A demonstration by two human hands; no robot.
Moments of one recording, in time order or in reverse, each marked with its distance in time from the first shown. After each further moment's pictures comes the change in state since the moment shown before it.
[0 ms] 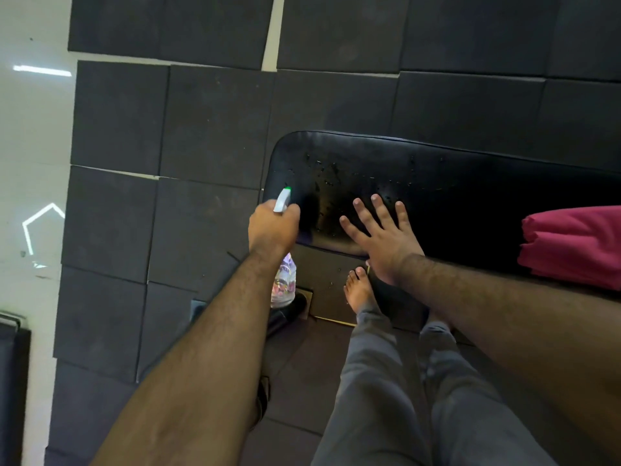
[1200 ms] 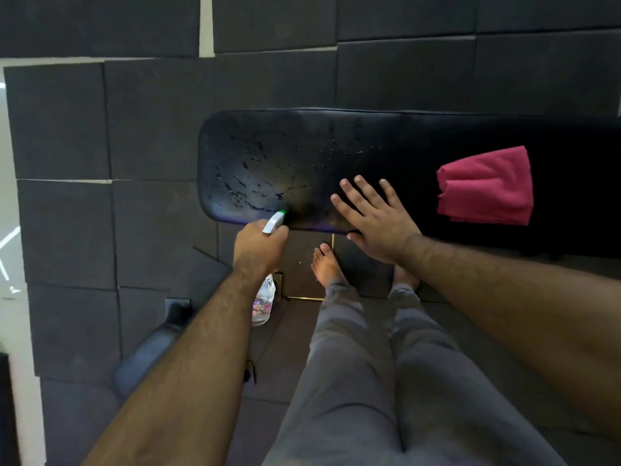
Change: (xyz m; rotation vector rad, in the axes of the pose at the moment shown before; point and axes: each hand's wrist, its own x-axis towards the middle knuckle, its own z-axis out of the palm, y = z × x) left_hand -0.091 -0.010 0.068 0.280 -0.200 0.143; right_hand -0.083 0.085 0.052 0.053 0.313 -0.023
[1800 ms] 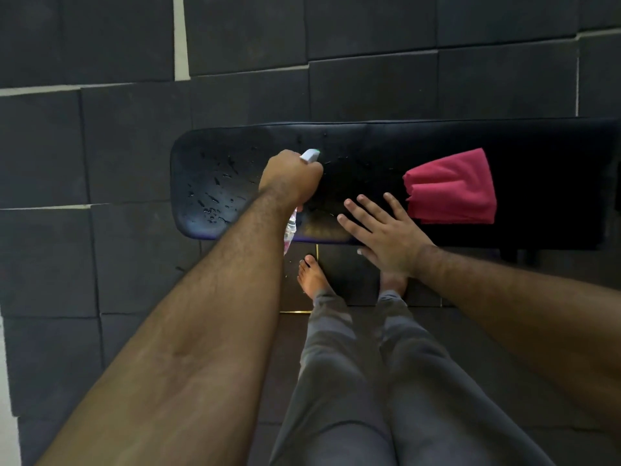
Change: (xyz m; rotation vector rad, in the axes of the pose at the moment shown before) left_hand 0.046 0.170 0.017 0.113 -0.042 0.194; right_hand -0.055 0.049 0.014 -0.069 0.031 -0.060
